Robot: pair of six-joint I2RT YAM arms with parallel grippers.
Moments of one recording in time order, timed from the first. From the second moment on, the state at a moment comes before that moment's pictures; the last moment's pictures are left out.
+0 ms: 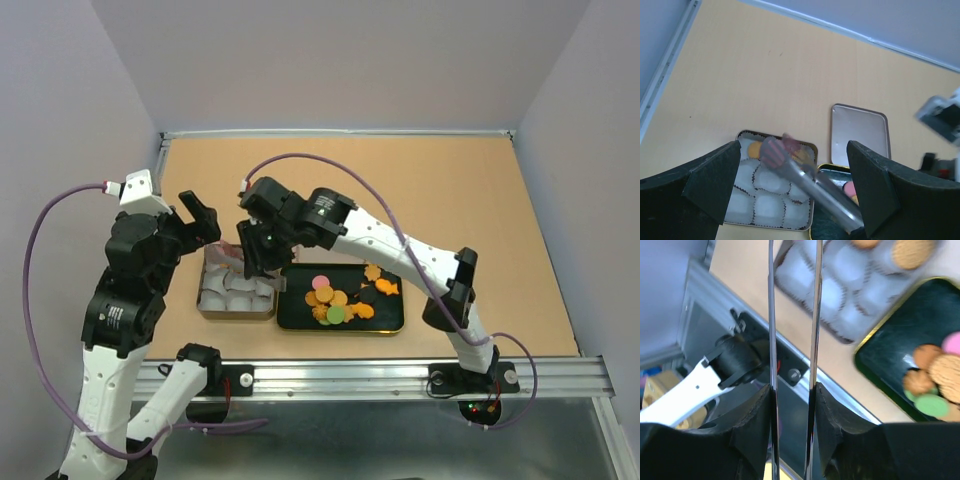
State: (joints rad) left arm -0.24 0.70 1.17 -0.79 -0.23 -0.38; right arm 1.13 2.04 2.31 -1.13 -0.07 0.72
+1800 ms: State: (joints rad) left arm -0.24 0.67 1.22 -0.83 -0.28 -0.36; right arm 1.16 2.25 2.33 -1.03 -0.16 0.64
